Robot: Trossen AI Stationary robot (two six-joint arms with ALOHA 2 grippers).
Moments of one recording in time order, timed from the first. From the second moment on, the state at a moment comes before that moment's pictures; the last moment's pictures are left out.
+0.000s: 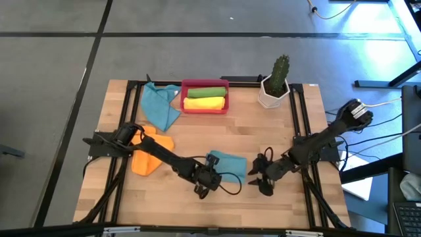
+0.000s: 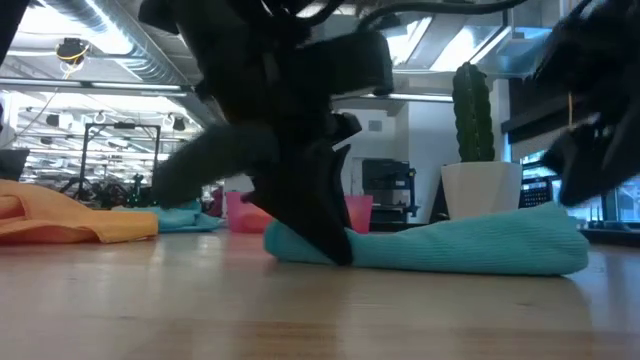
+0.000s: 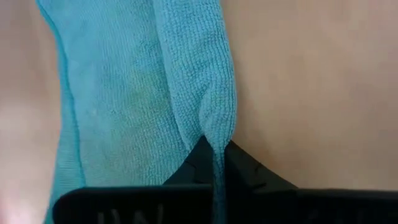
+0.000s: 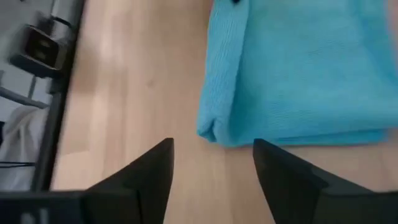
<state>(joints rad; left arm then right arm) -0.40 2.10 1.37 -0.38 -0.31 0.10 0.60 1.36 0.45 0.16 0.20 0.74</state>
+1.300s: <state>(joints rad) -0.36 2.09 1.40 -0.30 0.05 -0.14 0.87 2.02 1.14 -0.58 0.81 0.28</state>
